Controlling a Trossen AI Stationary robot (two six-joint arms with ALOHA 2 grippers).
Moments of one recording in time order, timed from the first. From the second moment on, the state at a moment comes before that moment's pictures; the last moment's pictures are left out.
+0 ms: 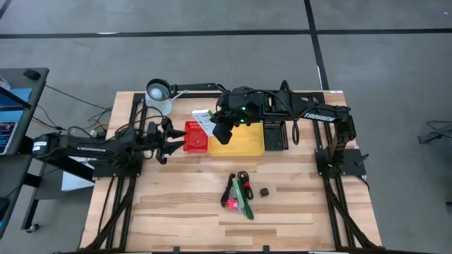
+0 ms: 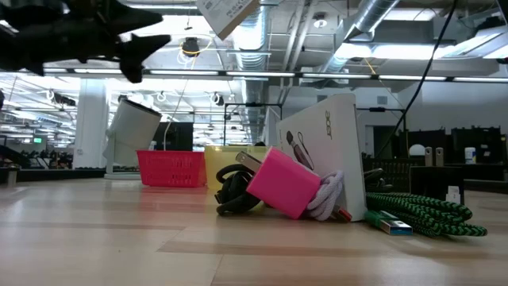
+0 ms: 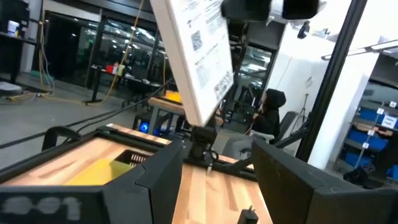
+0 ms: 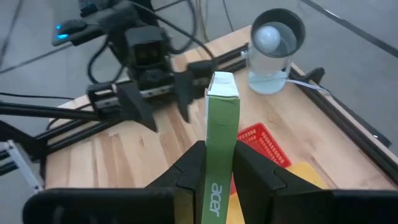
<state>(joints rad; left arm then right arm) 0.15 0.73 0.11 0.88 0.09 -0.29 -0.02 1.85 2.14 -0.89 0.16 0.31</state>
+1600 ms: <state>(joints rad) 0.23 1.29 0.41 1.19 0.34 -0.33 0.03 1.85 2.14 -0.90 0.15 0.31</state>
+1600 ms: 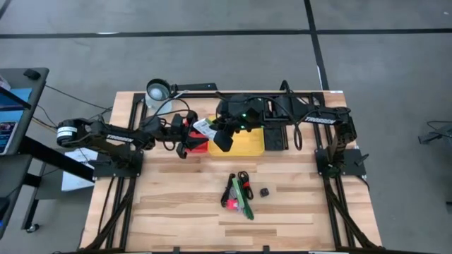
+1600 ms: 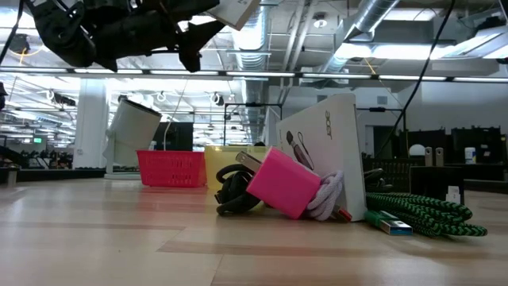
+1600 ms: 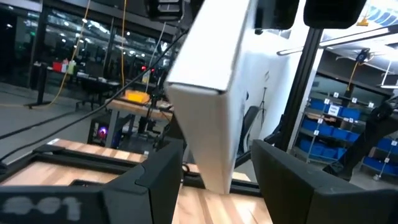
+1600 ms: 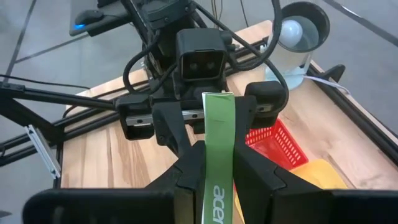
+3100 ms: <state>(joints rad) 0.26 1.30 0.48 1.10 0.39 -0.25 0.03 1.83 2.15 -1.00 0.13 0.28</state>
